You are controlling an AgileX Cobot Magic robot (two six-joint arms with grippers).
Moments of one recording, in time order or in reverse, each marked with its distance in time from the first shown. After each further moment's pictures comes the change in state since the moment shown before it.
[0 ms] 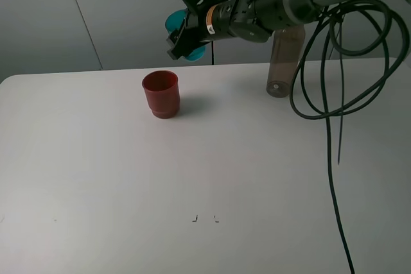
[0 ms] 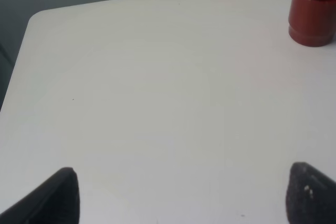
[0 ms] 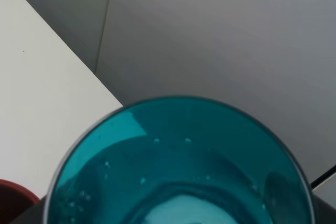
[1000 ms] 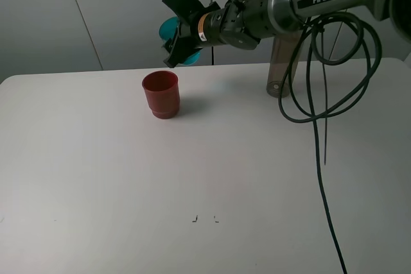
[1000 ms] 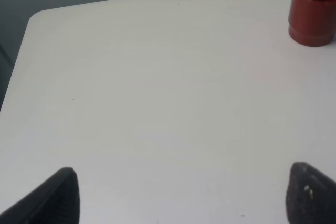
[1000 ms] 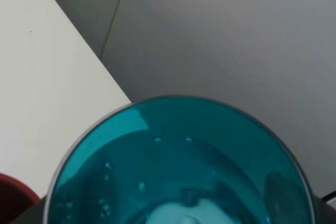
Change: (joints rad) left arm 0.000 0.000 0.000 0.000 0.000 0.000; right arm 0.014 0.077 -0.072 0.020 0.000 -0.095
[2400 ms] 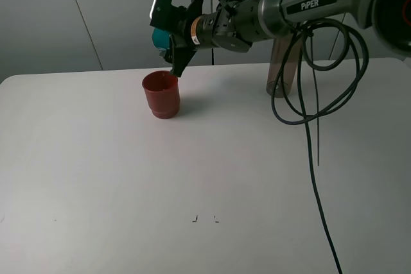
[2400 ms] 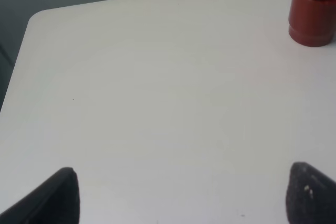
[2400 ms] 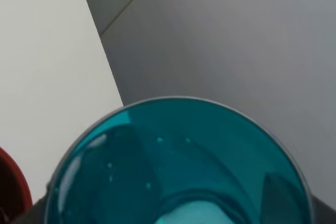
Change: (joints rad) left arm 0.000 0.000 0.000 0.000 0.000 0.000; right arm 0.025 0.028 -0.036 -0.024 0.000 -0.401
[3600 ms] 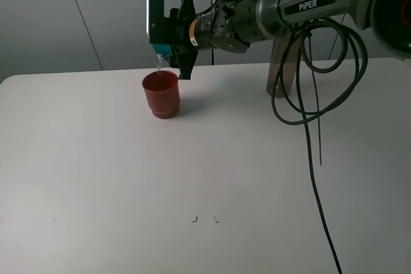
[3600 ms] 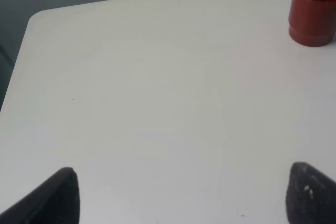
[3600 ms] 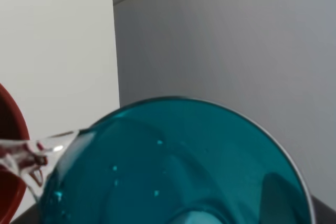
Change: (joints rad) left arm 0.000 0.000 0.000 0.000 0.000 0.000; right arm 0.008 0.000 0.000 0.000 0.030 -0.246
